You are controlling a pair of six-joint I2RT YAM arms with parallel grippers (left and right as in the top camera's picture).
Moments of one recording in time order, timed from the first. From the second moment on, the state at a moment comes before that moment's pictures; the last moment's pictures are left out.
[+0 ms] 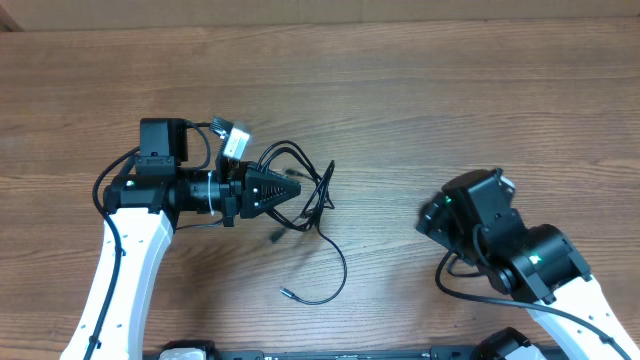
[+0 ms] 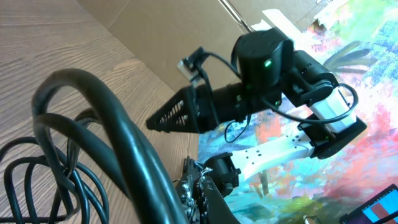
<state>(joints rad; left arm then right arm) 0.00 1.32 1.03 -0.80 1.53 0.32 0.49 1.01 0.97 -1.03 0.10 0.96</state>
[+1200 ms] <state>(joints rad) -0.14 1.32 1.03 -0.80 1.53 0.34 0.62 1.35 0.97 -0.48 -0.41 1.11</state>
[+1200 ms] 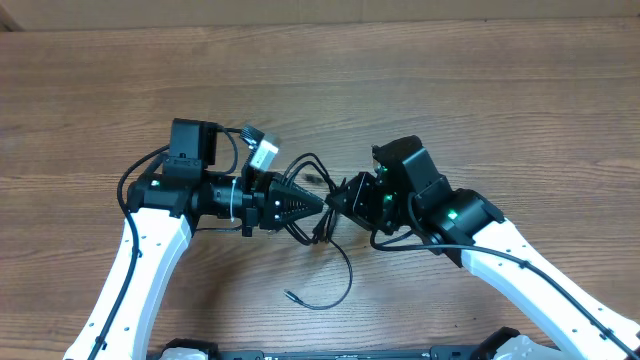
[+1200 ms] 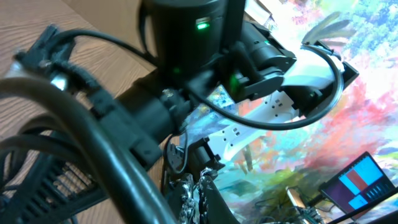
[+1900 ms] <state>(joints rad) -0.01 1.32 1.03 -0.84 1.21 0.23 0.24 0.75 0.97 -0.57 -0.60 0.72</state>
